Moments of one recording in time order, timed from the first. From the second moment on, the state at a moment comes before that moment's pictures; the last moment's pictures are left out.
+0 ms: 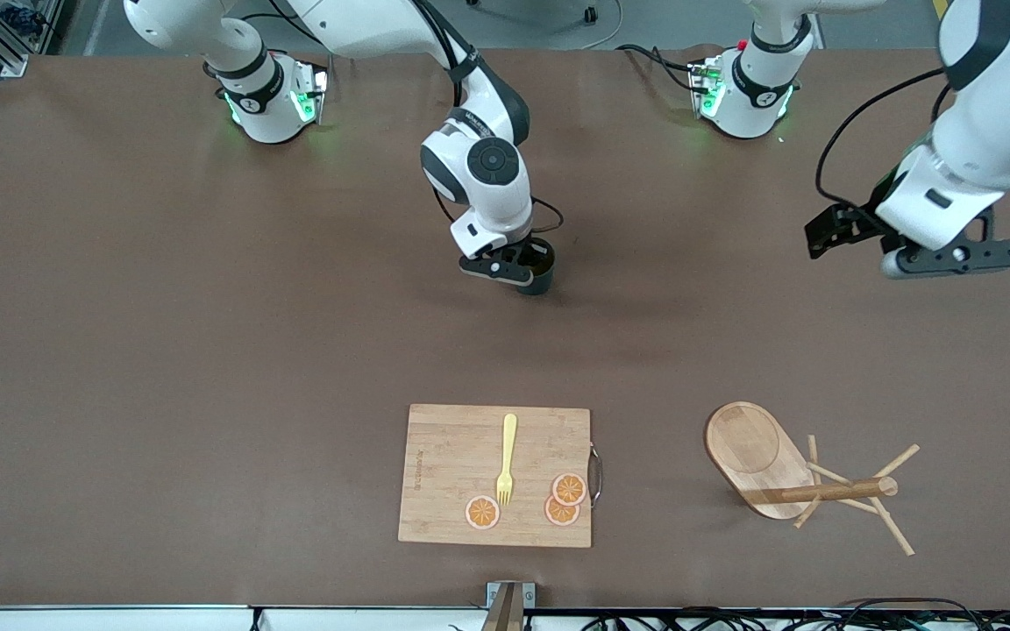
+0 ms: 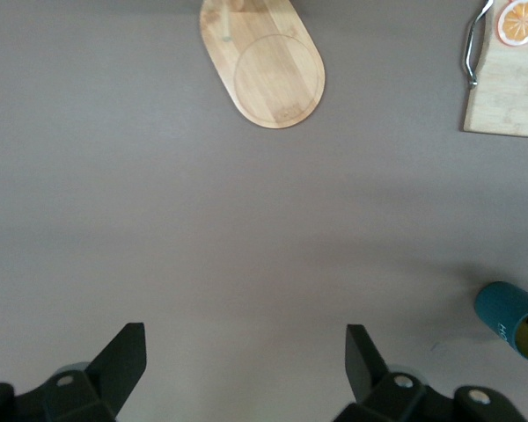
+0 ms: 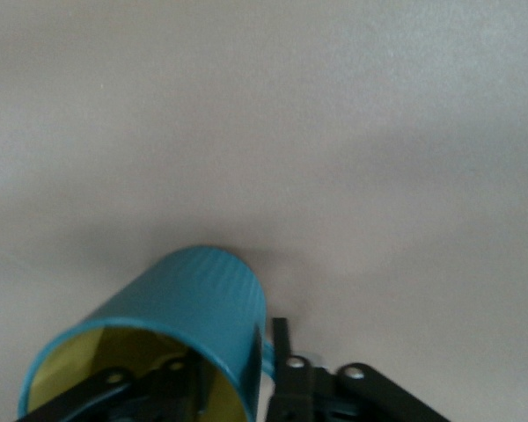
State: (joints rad) left arm -0.06 0.00 -0.14 -1.76 0.01 1.73 -0.25; right arm 0.98 0.61 -0.08 -1.75 0.18 2.40 1.05
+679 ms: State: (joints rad) left arm -0.07 -0.04 -0.45 -1.90 0.00 1.76 -0.68; right arm 0.72 0.34 -0.11 -1.61 0.18 1.82 0.66
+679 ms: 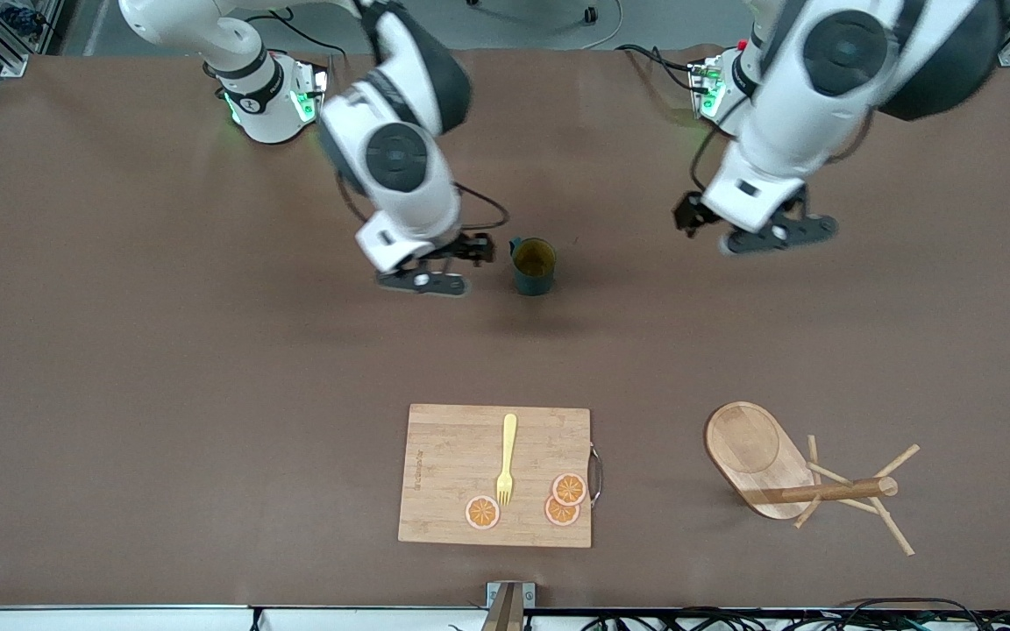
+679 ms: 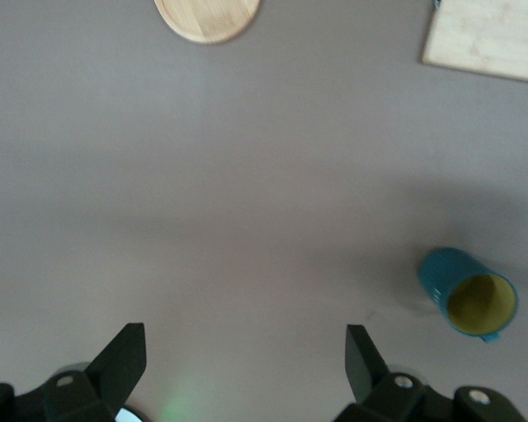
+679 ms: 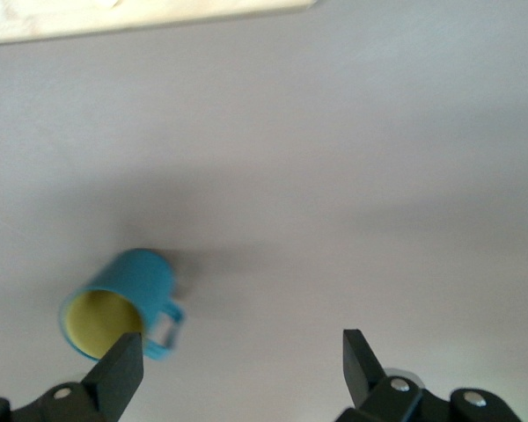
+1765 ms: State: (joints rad) left arm -0.52 0.55 -0.70 -1.69 0.57 1.93 -2.00; right arm 0.04 0.20 -0.12 -1.44 0.03 1.52 -0.12
